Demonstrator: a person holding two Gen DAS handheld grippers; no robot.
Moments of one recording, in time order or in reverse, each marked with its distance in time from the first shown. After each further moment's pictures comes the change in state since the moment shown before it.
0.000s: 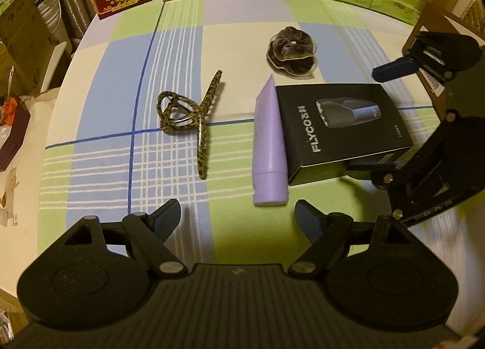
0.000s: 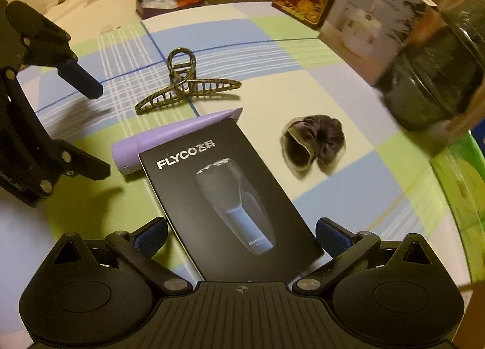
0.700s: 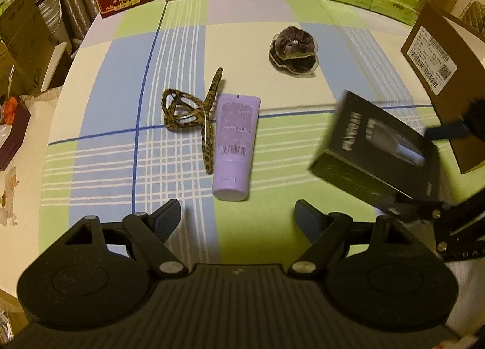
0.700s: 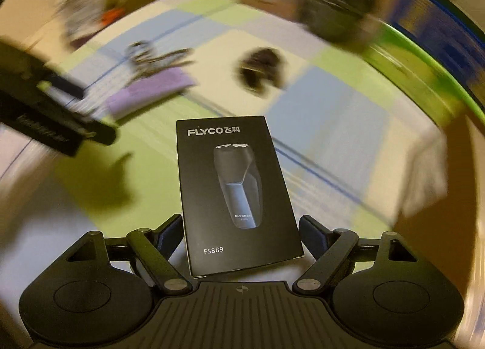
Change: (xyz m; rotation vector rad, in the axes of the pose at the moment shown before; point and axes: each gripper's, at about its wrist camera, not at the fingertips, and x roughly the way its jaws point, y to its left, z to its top) left arm -0.003 0.004 -0.004 0.004 -0.014 -0.009; right arm -0.057 0.029 -0.051 0.473 0.066 -0.158
